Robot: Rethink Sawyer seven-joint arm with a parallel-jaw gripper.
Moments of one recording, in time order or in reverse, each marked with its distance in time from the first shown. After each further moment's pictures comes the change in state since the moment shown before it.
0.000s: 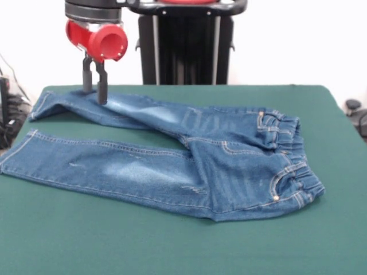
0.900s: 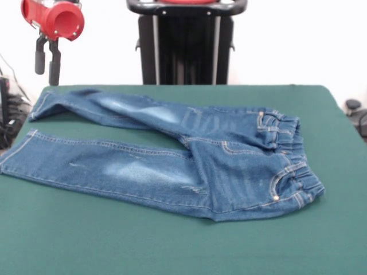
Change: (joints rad) arm -0.092 -0.070 0.047 0.006 -0.140 0.000 0.000
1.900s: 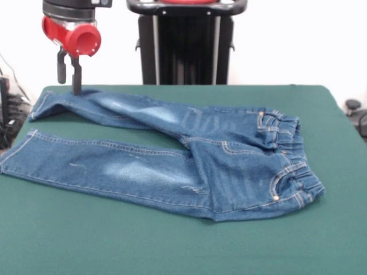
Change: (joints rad) arm -0.030 0.045 0.013 0.070 -0.045 -0.001 0.000
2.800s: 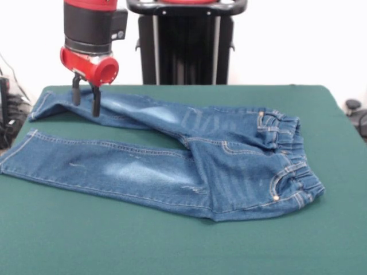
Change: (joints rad) arm 0.029 0.116 -0.026 0.003 -0.162 -0.074 0.000
